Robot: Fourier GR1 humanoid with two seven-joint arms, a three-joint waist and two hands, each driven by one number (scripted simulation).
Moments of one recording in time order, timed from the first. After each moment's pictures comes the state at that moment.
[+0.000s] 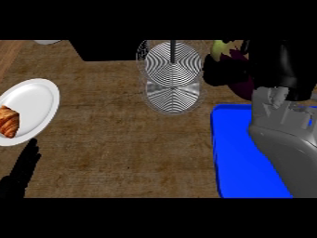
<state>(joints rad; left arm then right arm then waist) 0.35 0.52 -0.23 -1.82 0.16 0.36 0.13 -0.89 -0.26 0.26 -1.71 0.85 0.08 1.11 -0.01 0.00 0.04</state>
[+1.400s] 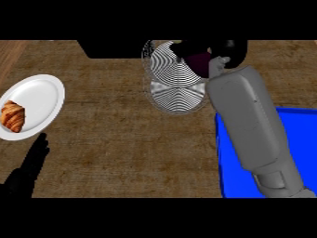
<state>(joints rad) 0.28 0.54 -0.29 -1.77 0.20 0.39 0.10 -0.98 -0.01 -0.01 -1.17 0.77 -0.32 0.90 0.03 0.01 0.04</state>
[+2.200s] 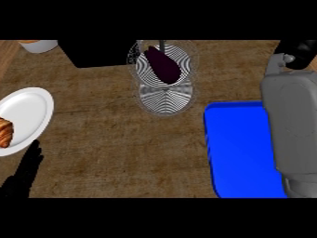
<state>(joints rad) 0.32 0.55 -0.29 -1.75 0.23 0.44 0.09 -0.87 -0.11 -0.18 -1.37 0.82 -0.60 0.84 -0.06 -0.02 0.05</state>
